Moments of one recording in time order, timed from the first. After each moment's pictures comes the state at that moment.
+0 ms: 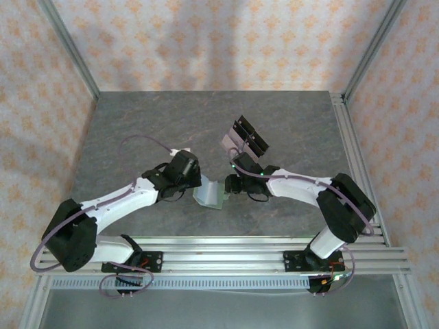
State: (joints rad) left arm -0.64 1.33 0.80 -0.38 -0.17 -0.75; right arm 0.77 1.59 0.88 -0.32 -0.03 0.67
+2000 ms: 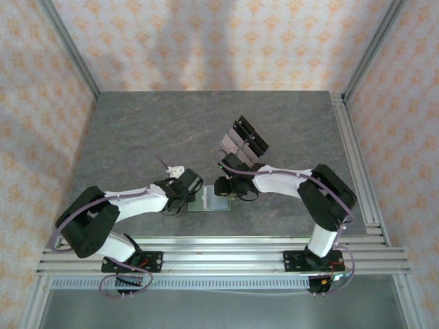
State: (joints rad) left arm -0.68 1.45 0.62 -0.34 -0.39 -0.87; right arm 0.82 1.75 1.00 -0.34 -0.13 0.72
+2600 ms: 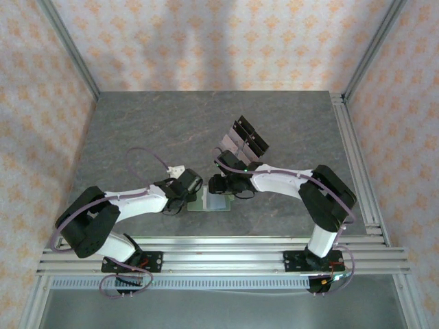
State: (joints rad) left arm -0.68 1.45 0.62 -0.30 -0.37 -0.87; right arm 0.84 1.75 1.05 -0.34 -0.16 0.73
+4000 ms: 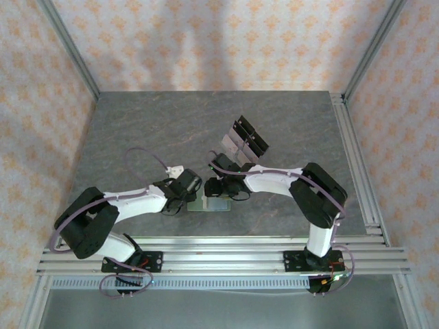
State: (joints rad) left arm -0.67 1.44 0.61 -0.31 -0.38 -0.87; right arm 0.87 1.82 1.09 -0.34 -0.16 0.74
